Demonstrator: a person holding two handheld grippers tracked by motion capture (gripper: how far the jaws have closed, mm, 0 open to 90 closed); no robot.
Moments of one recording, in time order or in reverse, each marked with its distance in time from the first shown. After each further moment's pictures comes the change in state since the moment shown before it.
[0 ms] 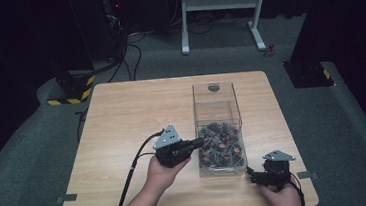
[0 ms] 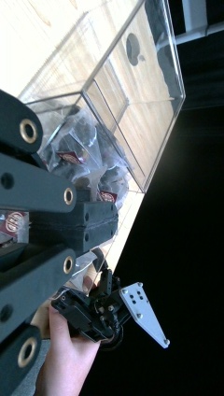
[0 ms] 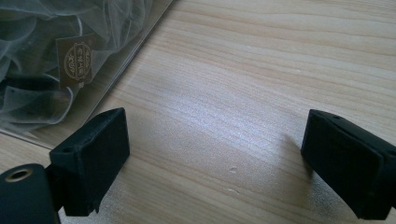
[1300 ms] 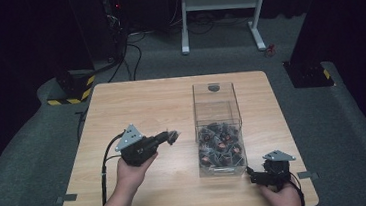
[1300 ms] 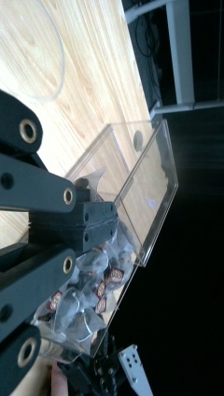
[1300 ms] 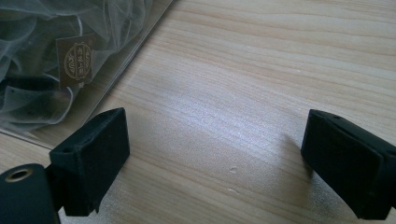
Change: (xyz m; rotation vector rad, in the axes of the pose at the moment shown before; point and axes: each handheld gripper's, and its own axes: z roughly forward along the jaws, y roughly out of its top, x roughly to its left) left arm 0.044 -0.015 -0.074 -0.058 0.204 -0.034; right arm 0.000 0.000 0.000 -0.001 0.000 -0.003
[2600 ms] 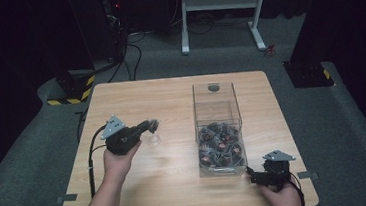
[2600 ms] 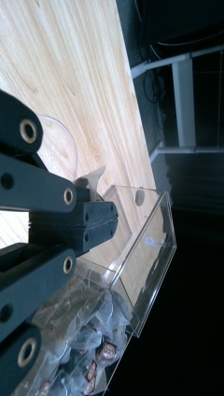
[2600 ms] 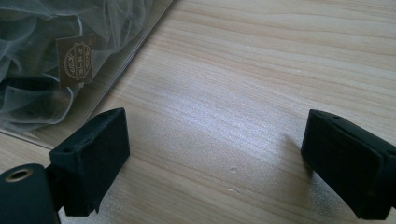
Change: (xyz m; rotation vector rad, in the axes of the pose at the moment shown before) left arm 0.052 -0.002 -0.010 0.003 0.144 -0.040; right arm 0.000 0.000 0.000 0.001 0.001 0.001
